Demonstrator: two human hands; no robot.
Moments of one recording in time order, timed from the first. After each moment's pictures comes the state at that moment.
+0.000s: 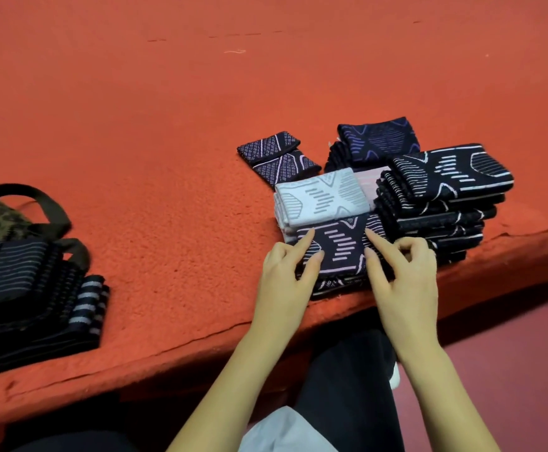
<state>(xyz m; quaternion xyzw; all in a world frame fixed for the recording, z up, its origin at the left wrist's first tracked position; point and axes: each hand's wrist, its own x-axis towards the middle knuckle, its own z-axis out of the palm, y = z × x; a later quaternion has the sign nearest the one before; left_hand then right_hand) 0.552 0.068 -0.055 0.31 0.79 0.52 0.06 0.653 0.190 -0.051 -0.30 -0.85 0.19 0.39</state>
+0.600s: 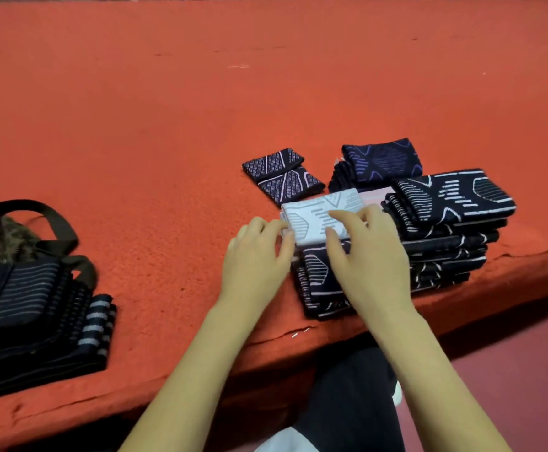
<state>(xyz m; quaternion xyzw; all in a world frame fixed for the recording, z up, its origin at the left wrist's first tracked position) 0.489 0.060 -0.021 0.36 0.86 0.34 -0.10 0.596 0.168 0.013 -0.23 -0.89 0.10 0.37</state>
